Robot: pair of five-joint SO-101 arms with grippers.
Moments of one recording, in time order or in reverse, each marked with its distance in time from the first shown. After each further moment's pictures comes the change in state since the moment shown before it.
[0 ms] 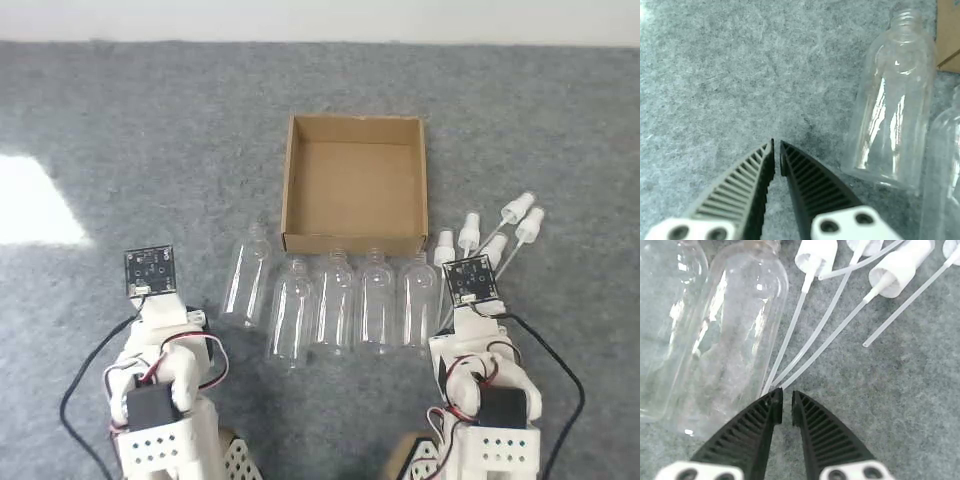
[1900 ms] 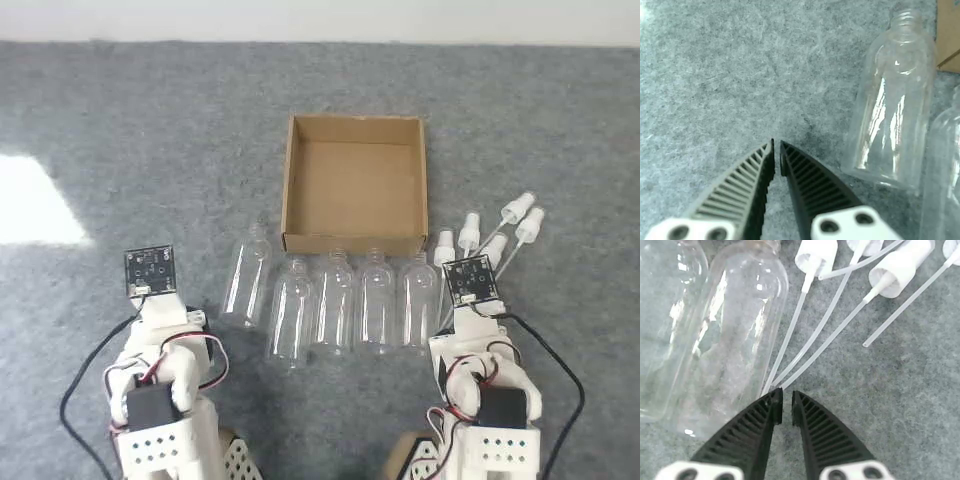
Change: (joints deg) left arm 0.0 0.0 0.0 0.0 0.0; right arm 0.0 0.0 0.0 0.0 0.1
